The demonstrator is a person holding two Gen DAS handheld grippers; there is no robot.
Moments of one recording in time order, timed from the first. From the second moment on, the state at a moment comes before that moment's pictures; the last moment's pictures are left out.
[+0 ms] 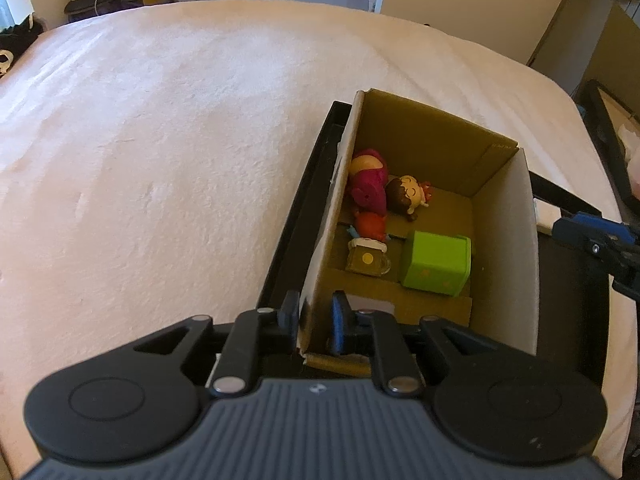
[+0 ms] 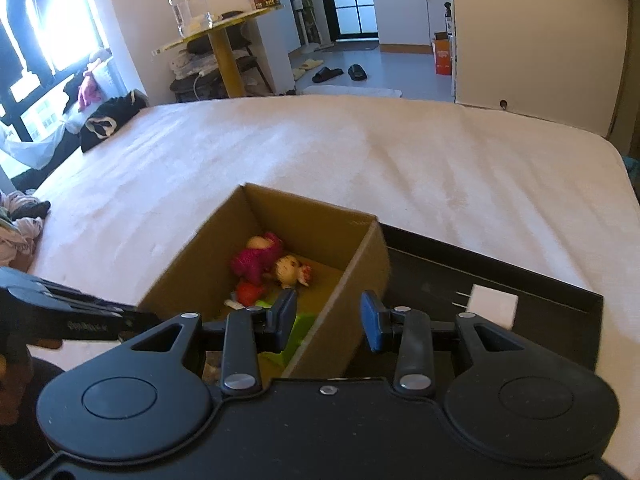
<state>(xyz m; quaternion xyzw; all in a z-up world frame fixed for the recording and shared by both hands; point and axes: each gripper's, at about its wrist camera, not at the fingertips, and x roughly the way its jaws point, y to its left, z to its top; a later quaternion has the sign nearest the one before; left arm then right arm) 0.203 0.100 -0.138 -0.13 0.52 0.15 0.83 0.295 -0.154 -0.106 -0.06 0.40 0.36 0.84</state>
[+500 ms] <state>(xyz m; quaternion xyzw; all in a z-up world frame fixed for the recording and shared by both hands) 0.212 0.093 -0.131 -0.10 0.53 0.19 0.82 0.339 -0.190 -0.141 -0.13 0.40 0.36 0.83</state>
